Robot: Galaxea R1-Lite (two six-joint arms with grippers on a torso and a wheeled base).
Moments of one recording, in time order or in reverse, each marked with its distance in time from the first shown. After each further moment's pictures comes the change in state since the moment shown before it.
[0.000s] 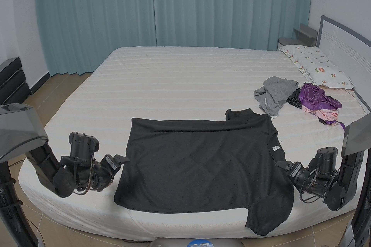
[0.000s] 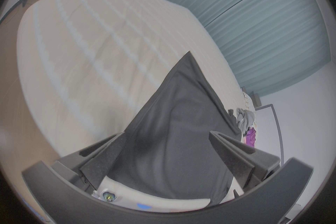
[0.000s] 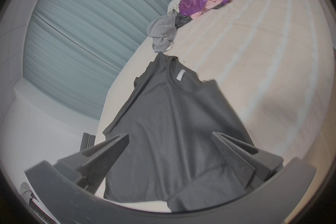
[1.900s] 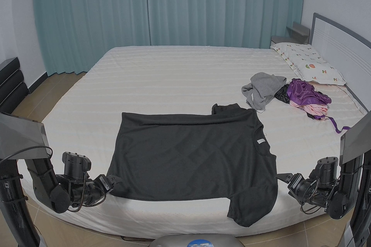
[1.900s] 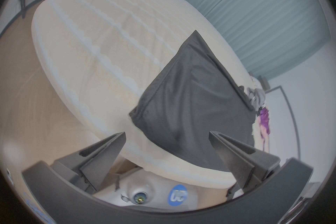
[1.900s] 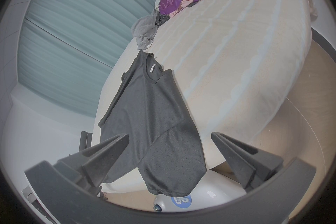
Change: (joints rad) left arm 0.058 0.079 0.227 -0.231 -0.004 0.154; right arm 0.034 0.034 0.146 -0.105 -0.002 0.049
